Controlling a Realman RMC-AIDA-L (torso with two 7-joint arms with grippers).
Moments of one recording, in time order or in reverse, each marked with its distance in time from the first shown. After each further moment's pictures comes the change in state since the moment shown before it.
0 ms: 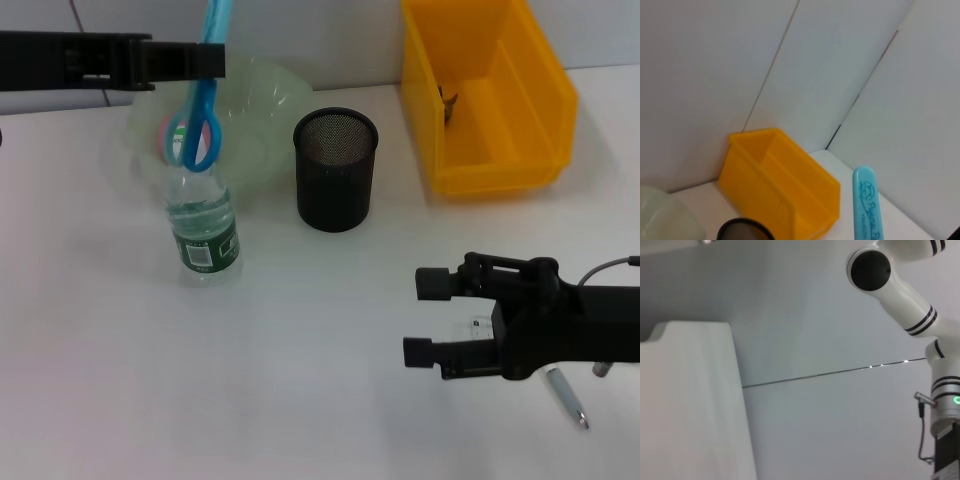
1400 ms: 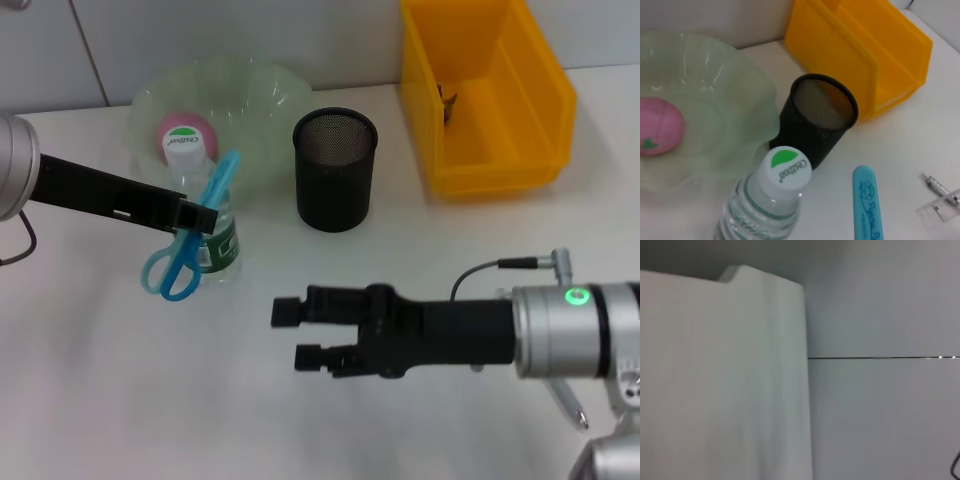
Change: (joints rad) left arm -0.109 -0.007 0.167 -0.168 0.387 0.103 -0.057; right arm -0.146 0.003 -0.715 -0.317 0.325 0.583 0.034
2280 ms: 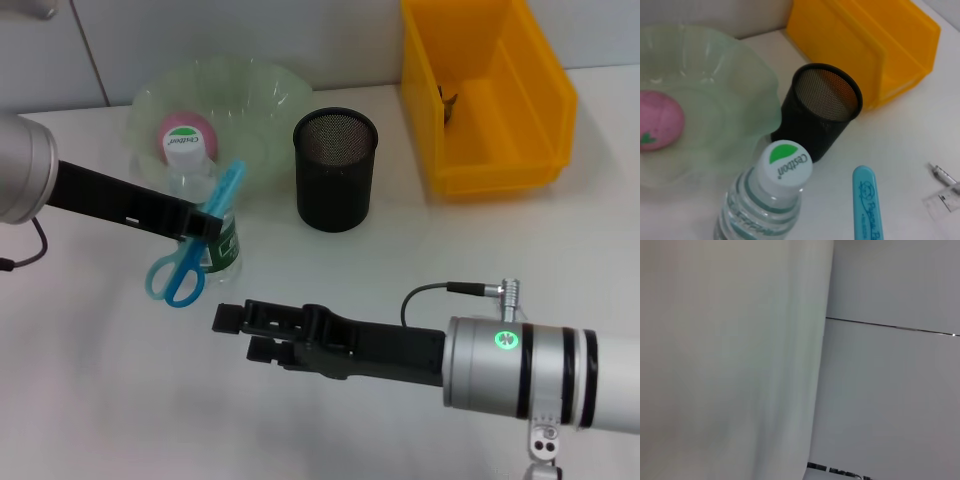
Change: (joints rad) left arm -0.022 -0.003 0.034 -0.028 0.035 -0.007 -0.002; right arm -0.135 0.000 -0.359 -0.151 0.195 0.419 -0.201
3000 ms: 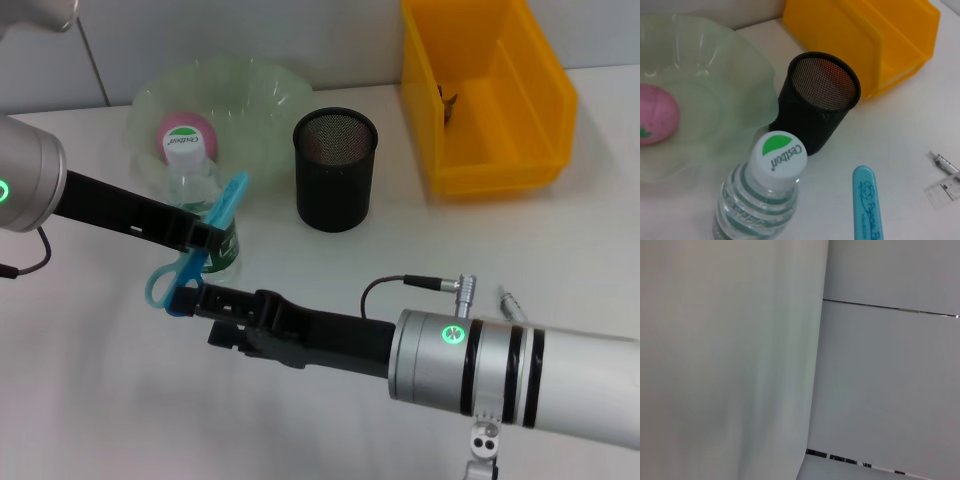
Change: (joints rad) left arm 0.001 0.000 0.029 0.004 0.015 0.003 0.000; right arm 0.022 0.000 -0.159 -0.056 0.099 0.223 -0.002
